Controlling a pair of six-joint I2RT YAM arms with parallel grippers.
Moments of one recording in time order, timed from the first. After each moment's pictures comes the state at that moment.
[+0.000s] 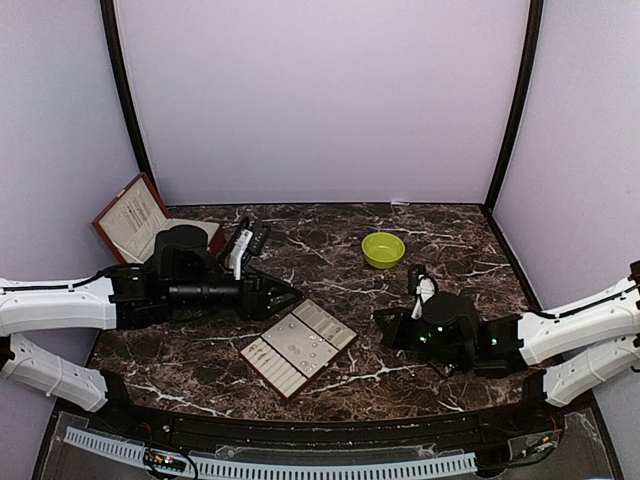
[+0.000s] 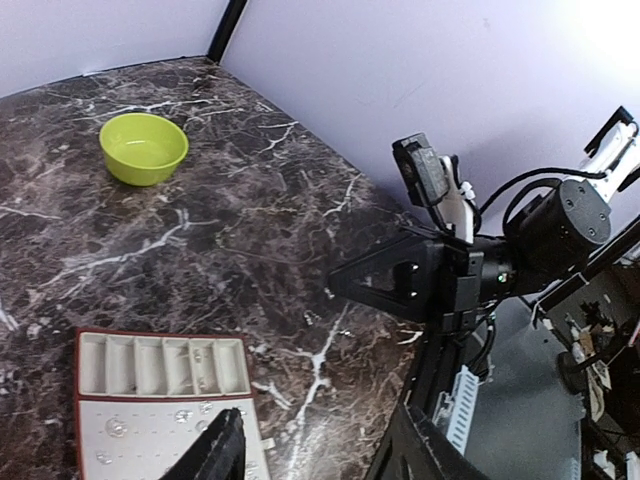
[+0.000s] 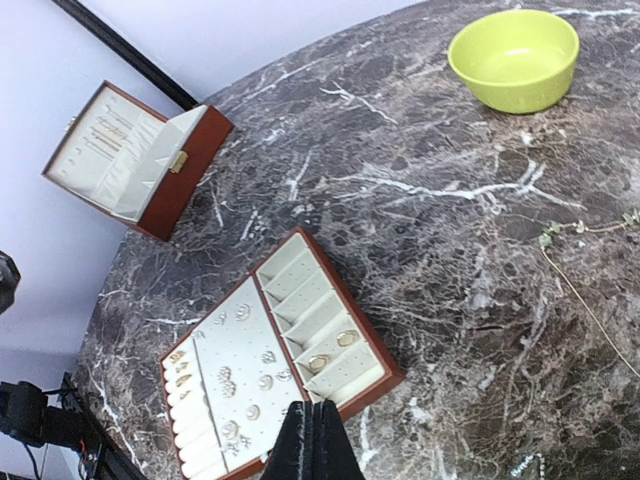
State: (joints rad) left arm -0.90 1.15 0.74 0.05 0.27 -0.42; right arm 1.21 1.22 0.49 0.24 0.48 0.91
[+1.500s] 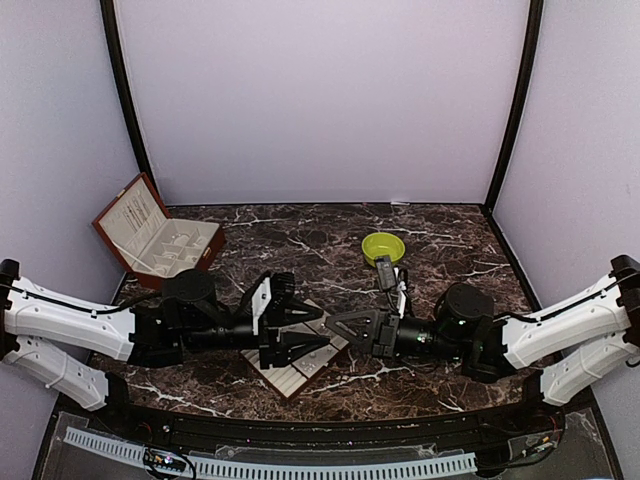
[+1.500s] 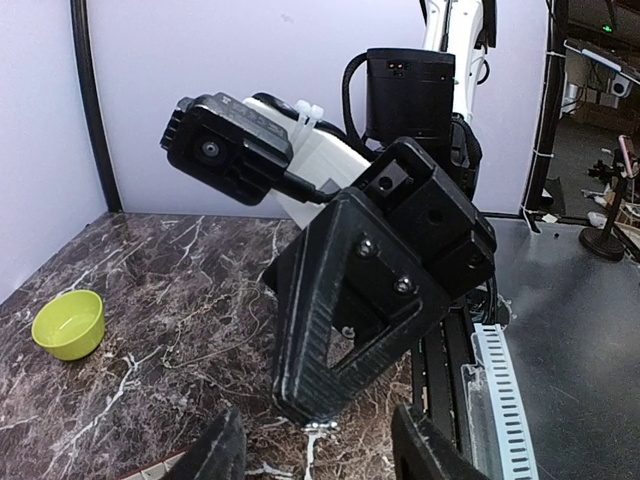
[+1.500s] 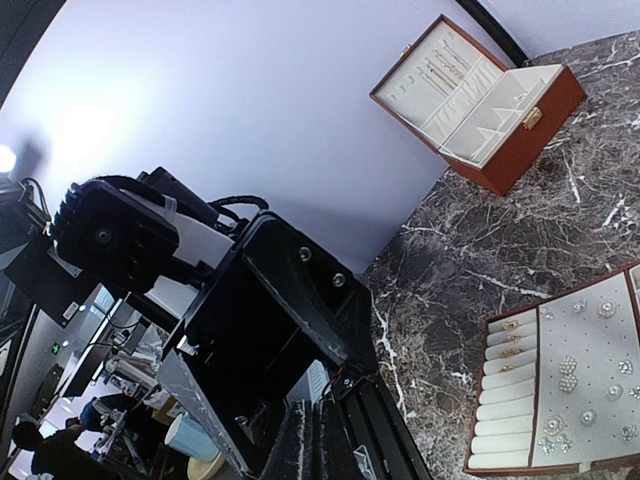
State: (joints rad) left arm -1.18 1.25 0.59 0.54 0.21 0.04; right arm 1.22 1.33 0.47 0.91 -0.16 0.87
